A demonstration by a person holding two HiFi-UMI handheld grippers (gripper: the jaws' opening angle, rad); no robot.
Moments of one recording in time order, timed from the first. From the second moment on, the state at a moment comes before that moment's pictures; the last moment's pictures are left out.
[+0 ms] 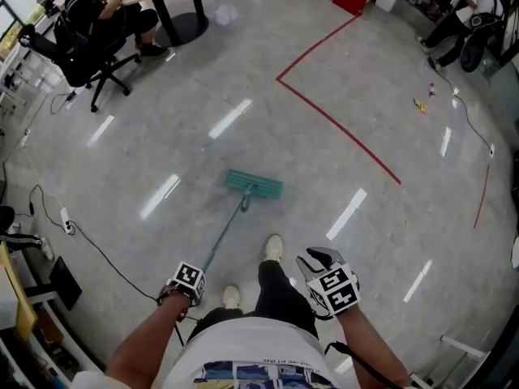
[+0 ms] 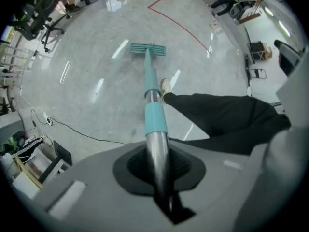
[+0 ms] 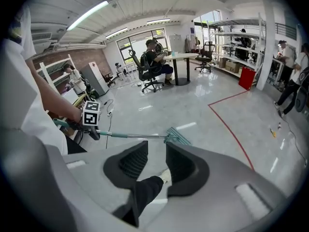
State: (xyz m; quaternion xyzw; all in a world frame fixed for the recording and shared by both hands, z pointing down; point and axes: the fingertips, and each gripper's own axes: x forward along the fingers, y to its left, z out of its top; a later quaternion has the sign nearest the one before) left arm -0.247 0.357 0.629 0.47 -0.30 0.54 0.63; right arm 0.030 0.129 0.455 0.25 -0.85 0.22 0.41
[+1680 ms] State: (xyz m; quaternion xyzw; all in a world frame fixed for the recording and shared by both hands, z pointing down) left arm -0.172 0.142 0.675 0.45 -0.29 0.55 0.64; right arm 0.105 0.052 0.530 0.22 -0.81 0.34 0.43
